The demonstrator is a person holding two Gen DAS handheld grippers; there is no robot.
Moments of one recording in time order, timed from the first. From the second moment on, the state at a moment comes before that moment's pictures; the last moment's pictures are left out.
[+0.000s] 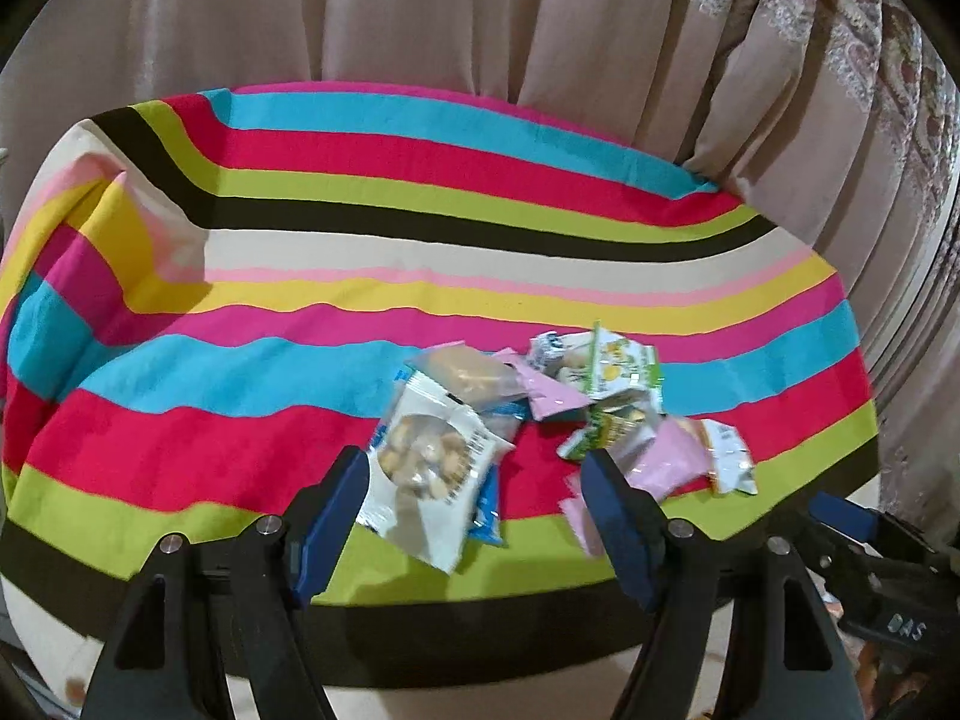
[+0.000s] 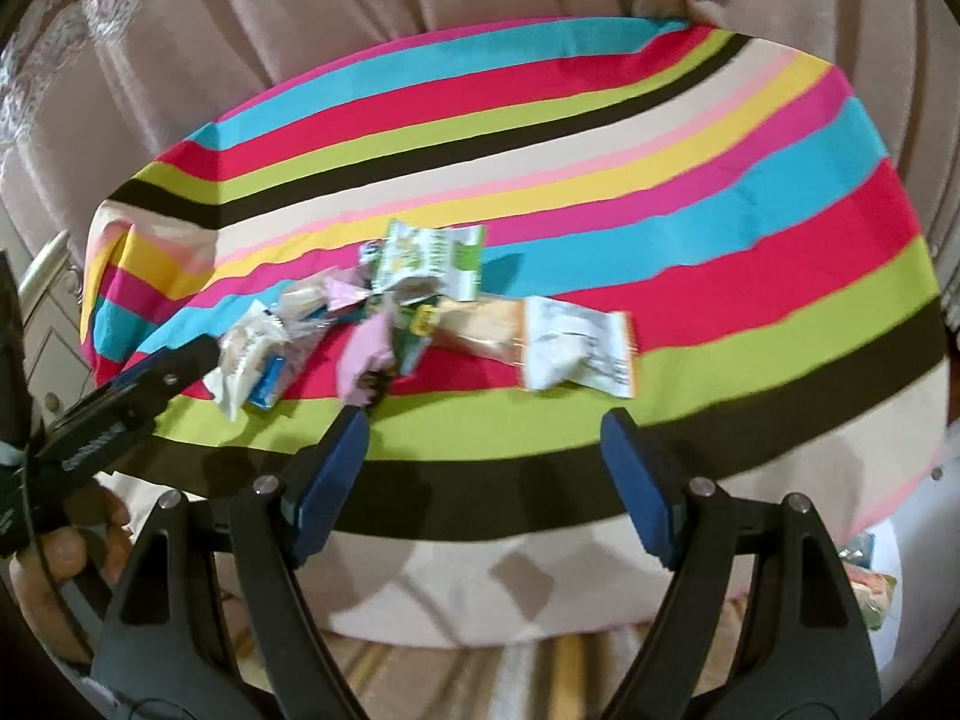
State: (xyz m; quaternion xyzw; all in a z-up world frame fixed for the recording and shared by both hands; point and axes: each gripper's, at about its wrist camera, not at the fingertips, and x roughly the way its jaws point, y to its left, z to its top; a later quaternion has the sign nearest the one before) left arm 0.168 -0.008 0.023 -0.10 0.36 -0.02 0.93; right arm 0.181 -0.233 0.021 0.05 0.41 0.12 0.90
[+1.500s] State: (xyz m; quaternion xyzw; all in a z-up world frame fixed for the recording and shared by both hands) left arm 0.184 0.019 -0.007 -0.13 0.39 -0.02 0.91; right arm 0.223 -0.186 -0.017 0.10 0.46 0.16 0.87
